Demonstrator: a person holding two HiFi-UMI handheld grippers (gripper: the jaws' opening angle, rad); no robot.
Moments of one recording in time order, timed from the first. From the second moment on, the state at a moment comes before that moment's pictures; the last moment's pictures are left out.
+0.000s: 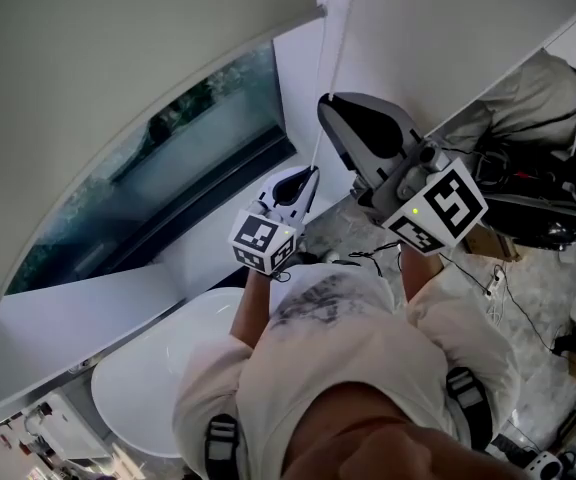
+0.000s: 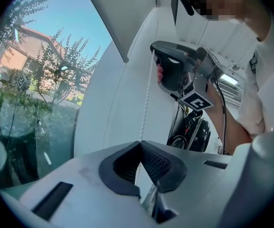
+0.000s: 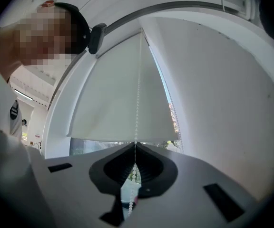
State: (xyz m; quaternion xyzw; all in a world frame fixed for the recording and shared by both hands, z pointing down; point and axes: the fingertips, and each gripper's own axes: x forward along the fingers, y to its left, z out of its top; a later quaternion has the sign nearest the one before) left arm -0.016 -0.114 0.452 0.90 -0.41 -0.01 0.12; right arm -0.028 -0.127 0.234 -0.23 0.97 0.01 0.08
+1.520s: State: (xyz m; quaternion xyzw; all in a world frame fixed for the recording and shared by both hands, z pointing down) left arm -0.005 -0.110 0.601 0.87 -0.41 0.08 0.24; right arm -0.028 -0.116 0.376 -0.24 0.97 -0.03 -0.01
